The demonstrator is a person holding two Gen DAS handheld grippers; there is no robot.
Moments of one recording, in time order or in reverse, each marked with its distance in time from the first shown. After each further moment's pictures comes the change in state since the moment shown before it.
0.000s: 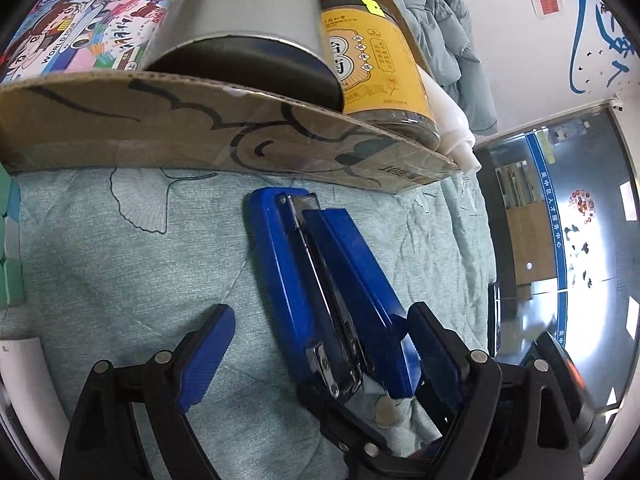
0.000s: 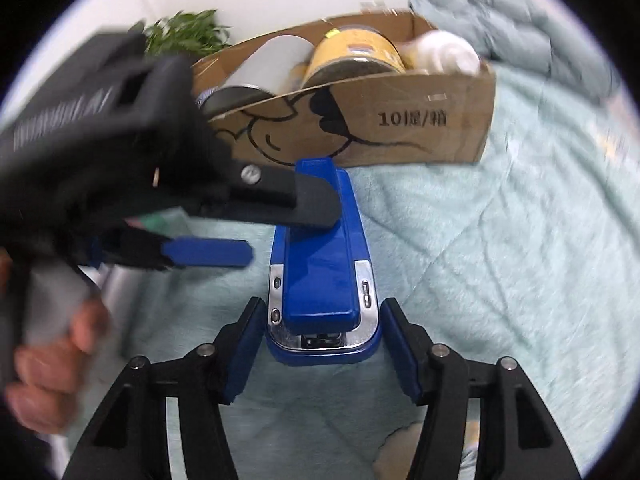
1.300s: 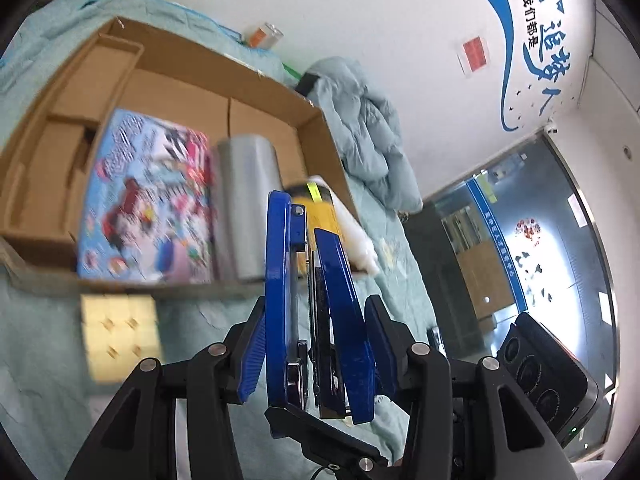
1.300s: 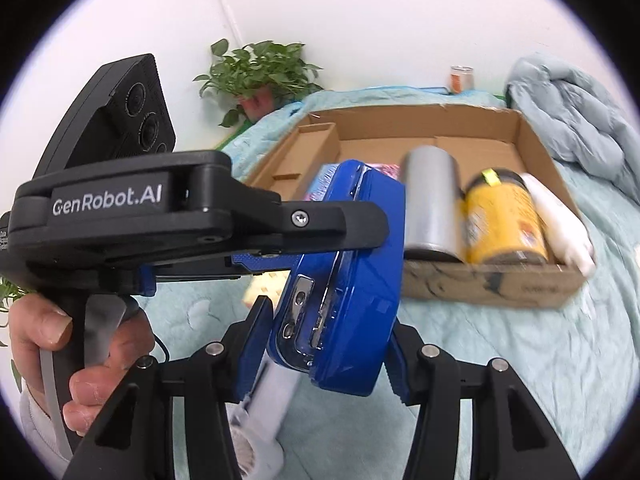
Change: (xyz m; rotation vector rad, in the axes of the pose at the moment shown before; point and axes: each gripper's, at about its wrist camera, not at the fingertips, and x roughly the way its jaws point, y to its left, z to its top) left arm -0.194 0.024 0.029 0.090 -0.272 -0.173; right arm -0.034 0.118 0.076 -0.193 -0.128 0.139
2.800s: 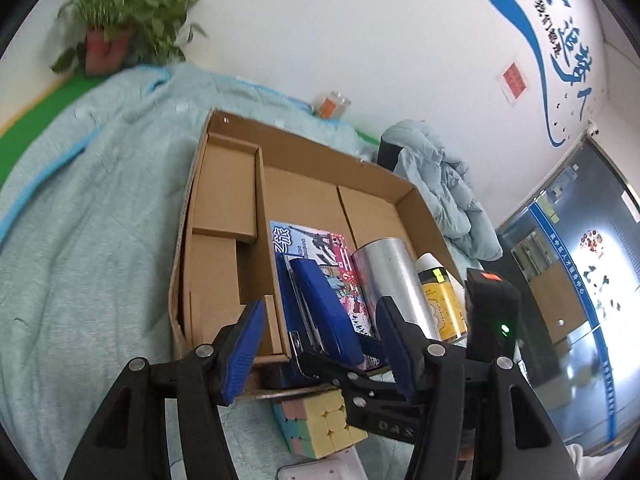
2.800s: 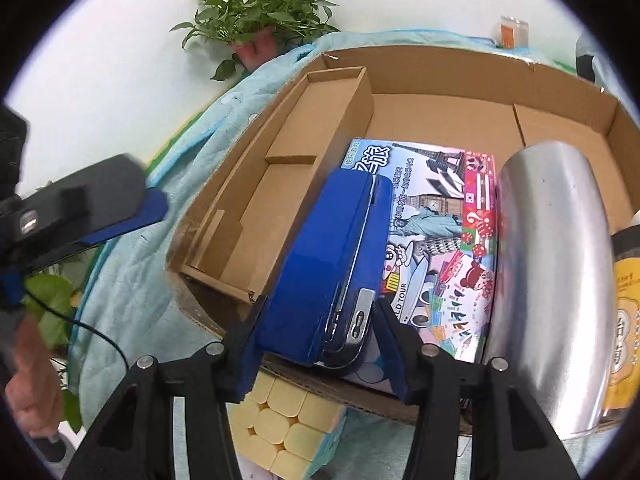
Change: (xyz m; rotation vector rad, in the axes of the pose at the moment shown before) left arm -0.064 0.074 0.051 0.105 -0.210 0.299; right arm 0.139 0.014 0.059 0.004 0.210 0.036
